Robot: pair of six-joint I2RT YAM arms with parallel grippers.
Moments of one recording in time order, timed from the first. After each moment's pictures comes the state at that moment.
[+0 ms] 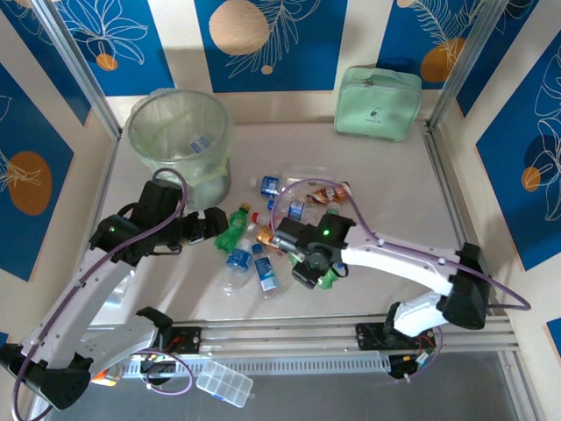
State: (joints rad) left arm -0.48 0.95 1.12 -1.04 0.19 -0.72; right arm 1.08 1.39 1.22 -1.25 0.17 0.17
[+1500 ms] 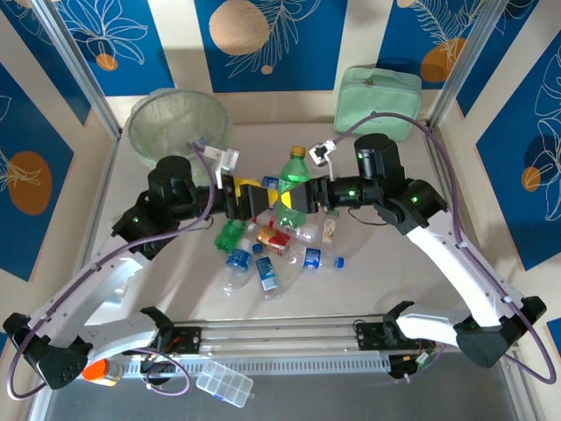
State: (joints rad) left arm -0.64 1.06 1.18 -0.30 0.56 -0.61; right arm 0.61 1.17 1.38 -0.72 -0.70 0.45
